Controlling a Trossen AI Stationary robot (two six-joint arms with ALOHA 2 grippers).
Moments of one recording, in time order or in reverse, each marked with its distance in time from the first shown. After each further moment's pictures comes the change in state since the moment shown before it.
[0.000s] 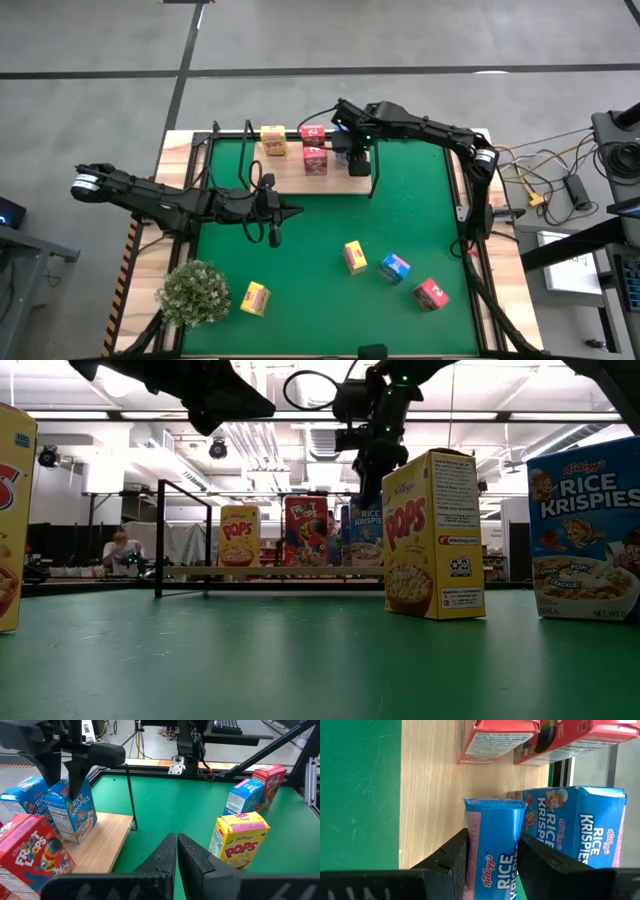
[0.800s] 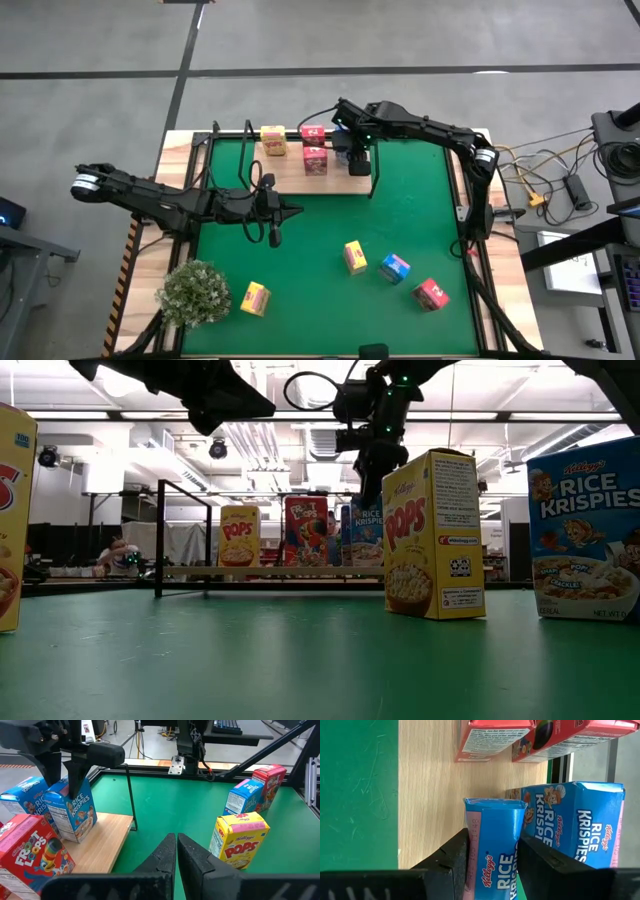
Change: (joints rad) left arm 0.000 0.000 0.000 0.000 0.000 0.000; right arm -0.004 0.000 -0.001 -0.004 0.002 0.011
